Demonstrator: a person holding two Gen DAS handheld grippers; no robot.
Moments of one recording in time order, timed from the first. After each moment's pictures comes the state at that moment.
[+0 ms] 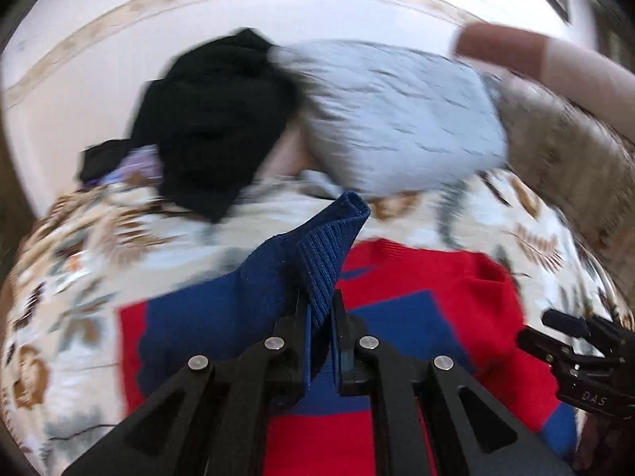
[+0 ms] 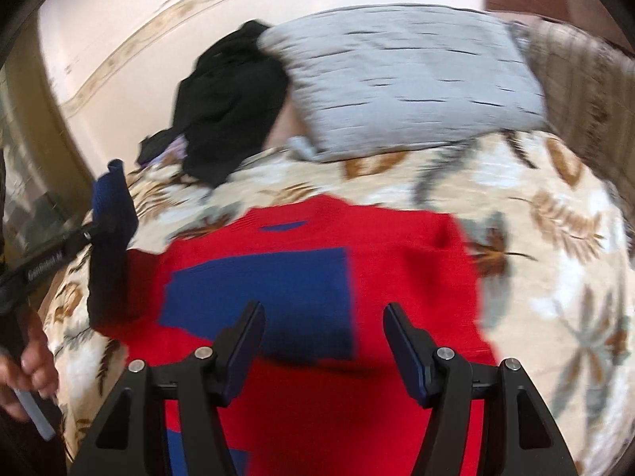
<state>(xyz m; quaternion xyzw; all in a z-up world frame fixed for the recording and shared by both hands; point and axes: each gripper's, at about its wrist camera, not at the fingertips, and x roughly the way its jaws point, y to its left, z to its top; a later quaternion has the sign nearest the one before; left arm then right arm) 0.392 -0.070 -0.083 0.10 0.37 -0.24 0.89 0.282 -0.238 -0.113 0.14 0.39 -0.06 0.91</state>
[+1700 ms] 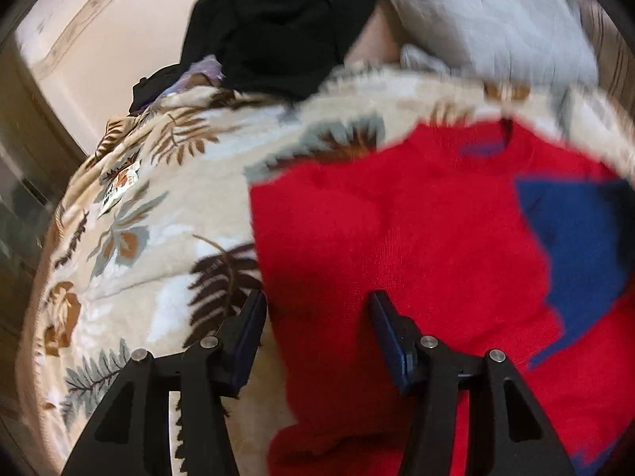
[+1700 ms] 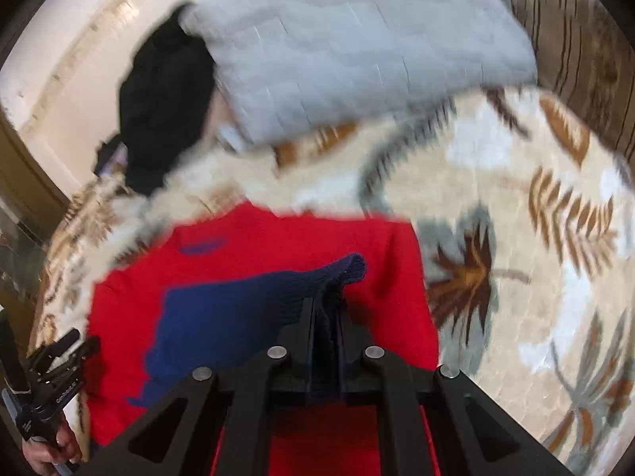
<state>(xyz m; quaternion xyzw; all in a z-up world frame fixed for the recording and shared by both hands) 0.416 -0.018 -0.191 0.19 0.46 -0.06 0.86 0.359 -0.313 -0.165 0.18 0.47 -0.09 0.86</state>
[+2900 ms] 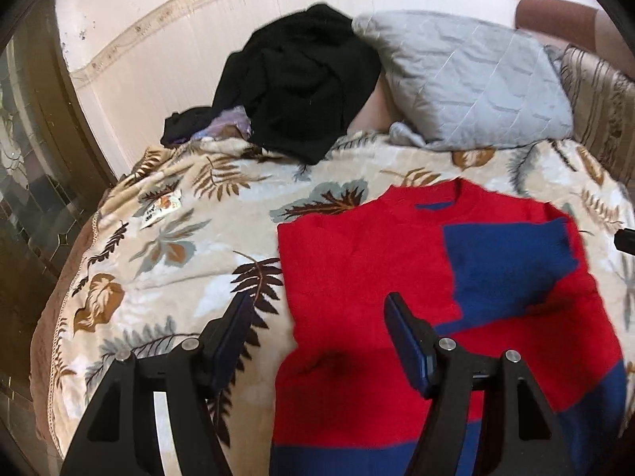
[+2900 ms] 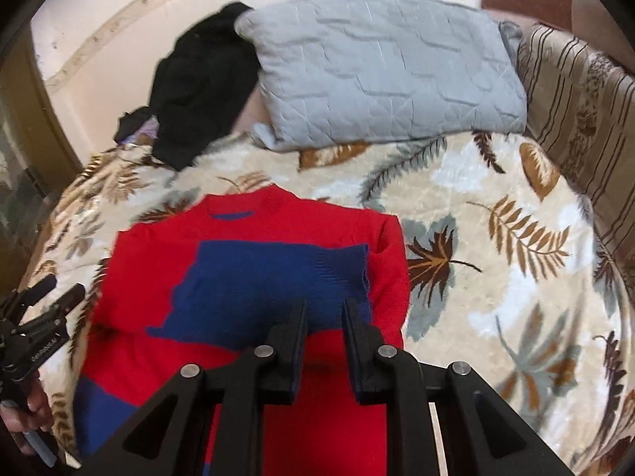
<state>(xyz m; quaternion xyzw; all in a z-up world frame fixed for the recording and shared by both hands) 0.324 -0.006 -0.097 0.13 0.38 -0.07 0.91 0.277 -0.272 -0.097 0.09 0.44 -0.07 0.89</state>
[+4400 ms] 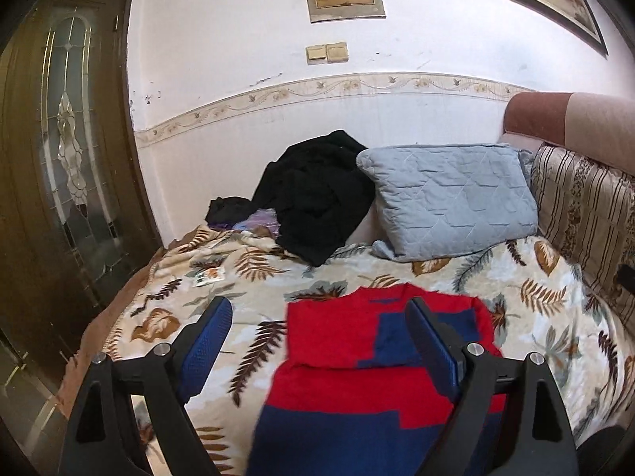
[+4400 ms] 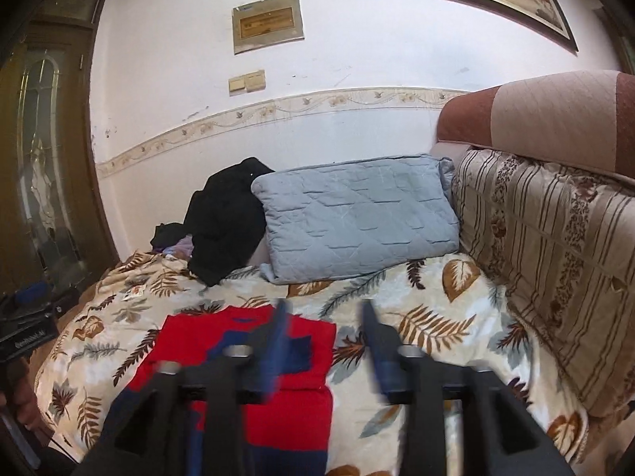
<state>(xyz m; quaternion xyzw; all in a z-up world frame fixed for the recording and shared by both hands) 0.159 -0.039 0.045 0.08 0.22 -0.03 0.97 0.083 -0.314 0.037 0.07 0.20 -0.08 0.97</state>
